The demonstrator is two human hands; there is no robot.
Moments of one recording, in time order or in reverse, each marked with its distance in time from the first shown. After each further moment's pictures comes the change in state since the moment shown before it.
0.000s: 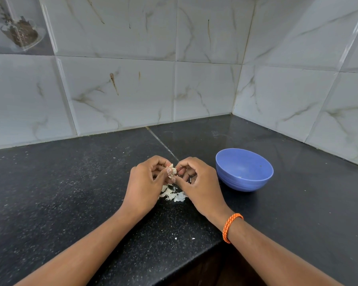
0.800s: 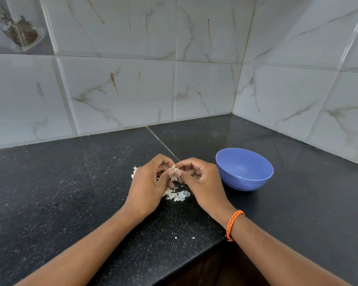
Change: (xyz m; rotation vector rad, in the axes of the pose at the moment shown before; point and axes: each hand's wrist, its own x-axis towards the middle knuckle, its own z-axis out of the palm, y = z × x) left_hand -0.002 -0.004 0.002 0.092 -0.087 0.089; right_hand 0.002 -0.004 -0.006 0.222 -0.023 0.107
